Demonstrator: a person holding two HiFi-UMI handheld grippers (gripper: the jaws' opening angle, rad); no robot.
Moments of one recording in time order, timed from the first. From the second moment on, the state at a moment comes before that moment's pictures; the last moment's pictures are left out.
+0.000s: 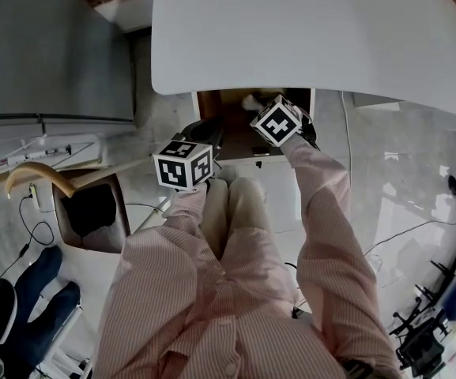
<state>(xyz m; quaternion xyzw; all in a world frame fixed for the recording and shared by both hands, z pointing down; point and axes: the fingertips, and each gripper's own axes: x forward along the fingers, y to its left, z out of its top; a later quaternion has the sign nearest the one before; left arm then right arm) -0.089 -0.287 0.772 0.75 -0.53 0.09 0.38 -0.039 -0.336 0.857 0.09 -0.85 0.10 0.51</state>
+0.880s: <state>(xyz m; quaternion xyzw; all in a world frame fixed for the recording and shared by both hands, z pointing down) -0.086 -0.271 0.743 0.76 -0.51 0.11 0.40 -0.039 -0.320 0.843 0.10 -0.83 0.13 0.53</state>
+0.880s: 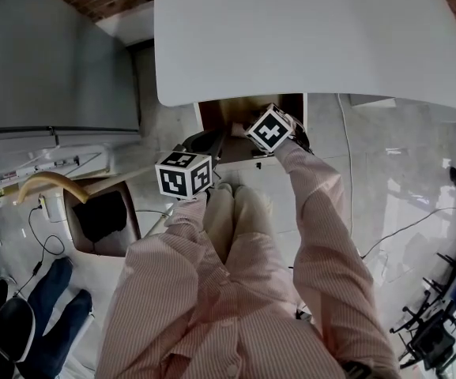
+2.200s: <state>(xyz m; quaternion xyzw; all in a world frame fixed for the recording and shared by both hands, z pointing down) -0.079 -0.225 0.549 0.80 -0.50 0.08 0.31 -0.001 -0.274 0.593 0.27 -0.90 0.22 0.25</state>
